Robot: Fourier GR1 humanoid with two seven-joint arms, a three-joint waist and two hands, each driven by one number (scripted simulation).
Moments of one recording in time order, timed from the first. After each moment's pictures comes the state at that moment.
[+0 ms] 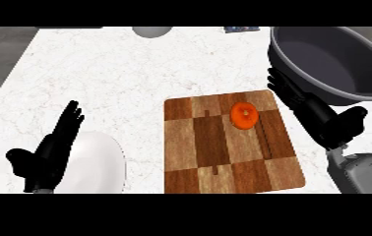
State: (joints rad) left arm 0.06 0.52 -0.31 -1.57 0.42 0.36 -0.05; right arm -0.24 -0.55 0.32 -1.57 -0.41 0.05 0.08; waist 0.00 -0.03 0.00
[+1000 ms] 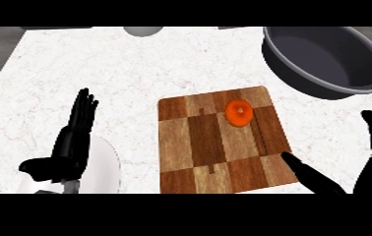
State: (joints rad) left arm 0.00 0.36 -0.32 -1.58 0.34 0.44 -0.21; right arm 0.23 -0.34 0.16 -1.93 0.16 -0.67 -0.58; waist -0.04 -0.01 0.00
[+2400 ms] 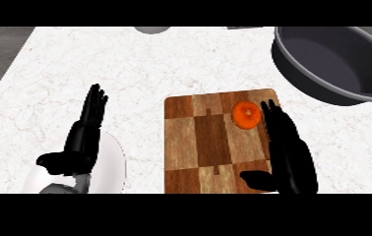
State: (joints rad) left arm -0.04 0.29 -0.31 -1.55 0.26 0.41 -0.19; right arm 0.05 -0.17 0.43 -1.88 1.05 -0.08 0.62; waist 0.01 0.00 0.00
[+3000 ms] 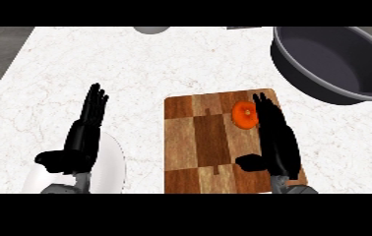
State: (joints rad) left arm -0.03 0.22 -0.23 -1.54 0.20 0.32 -0.17; right arm -0.04 -0.09 0.34 -1.65 1.05 -0.11 0.52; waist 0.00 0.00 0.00
